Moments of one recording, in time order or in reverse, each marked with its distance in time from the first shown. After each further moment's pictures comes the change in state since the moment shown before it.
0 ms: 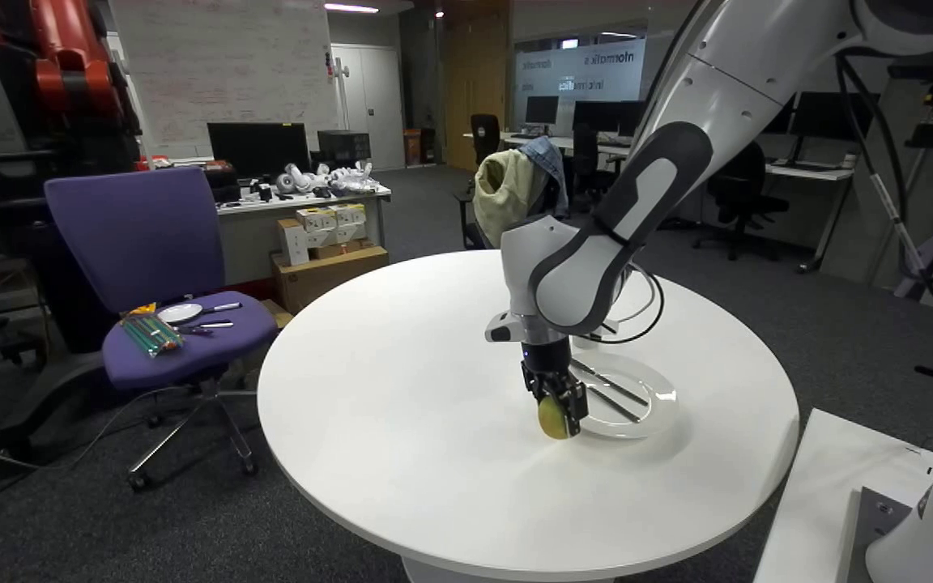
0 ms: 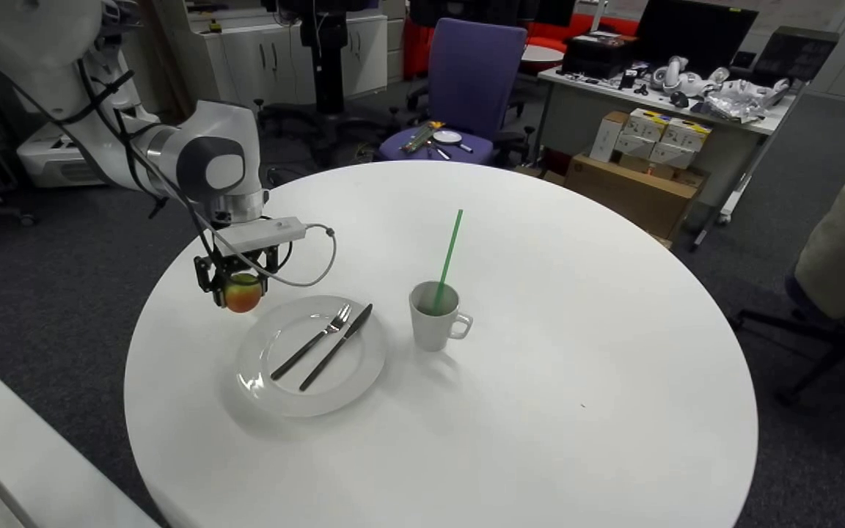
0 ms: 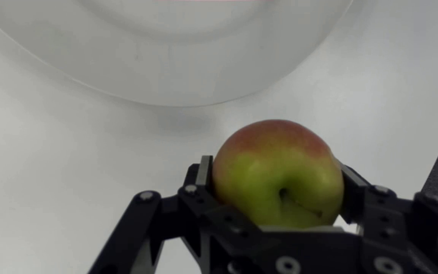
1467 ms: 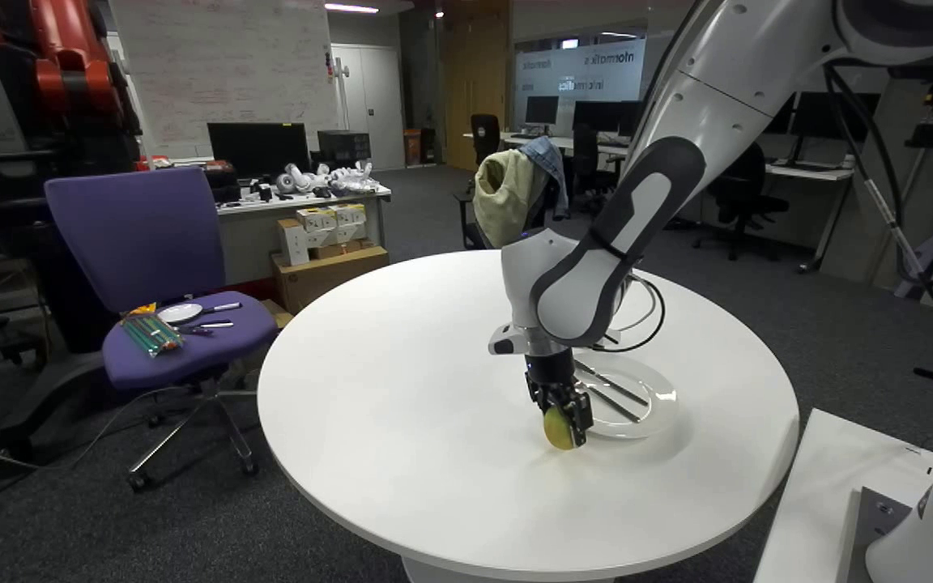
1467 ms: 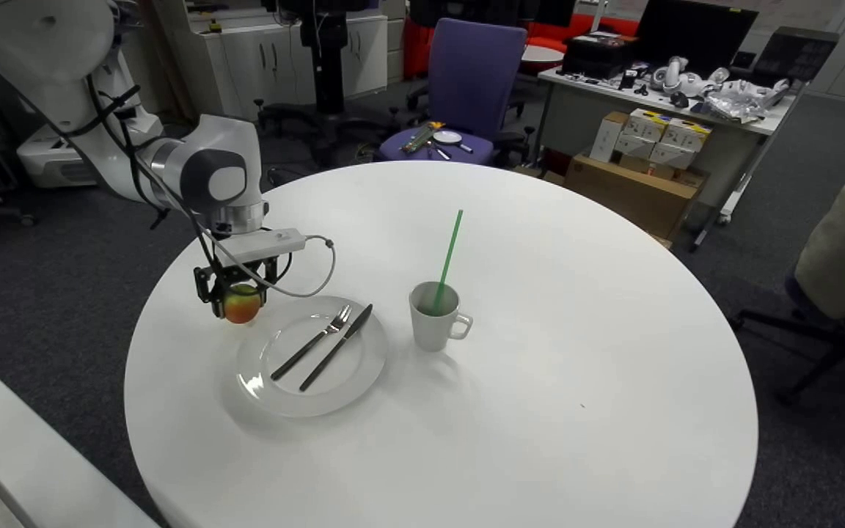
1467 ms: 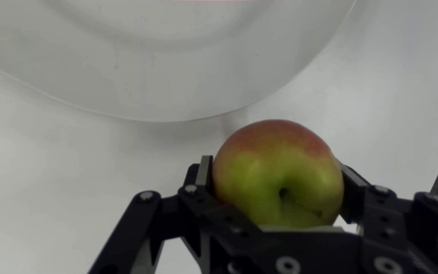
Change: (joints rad) arm 0.017 0.037 -0.019 0.000 -0.011 0.003 0.006
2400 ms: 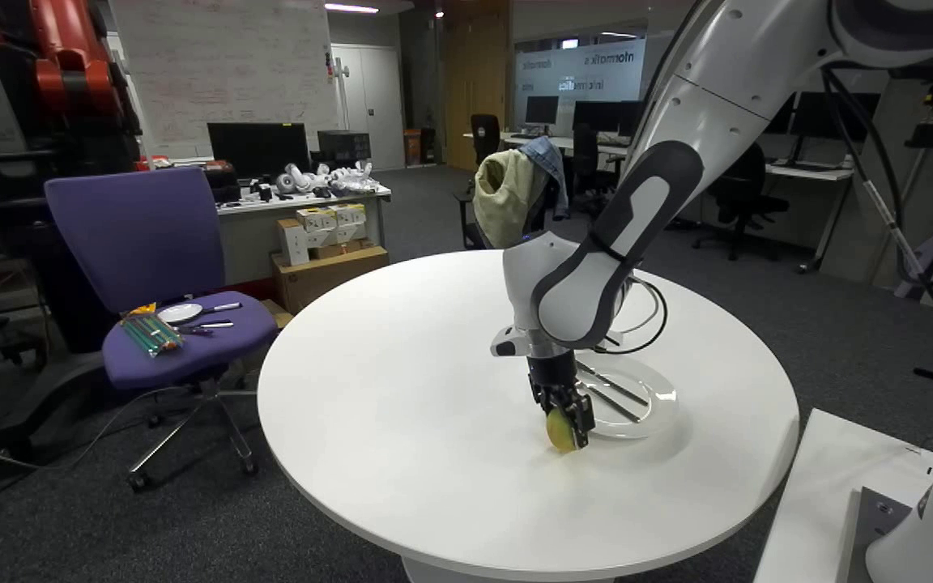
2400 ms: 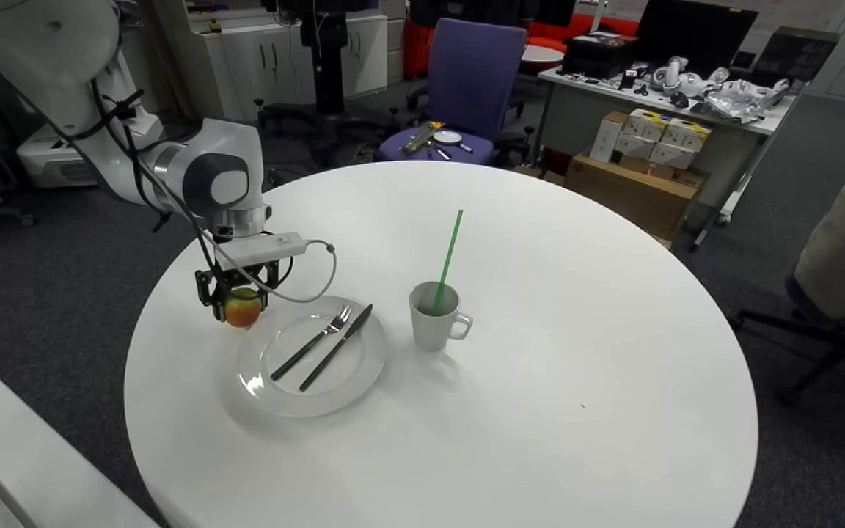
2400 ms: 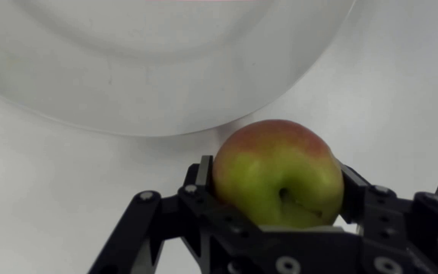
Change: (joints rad) arm 0.001 0.009 -0.008 0.000 -0.002 0.000 0.026
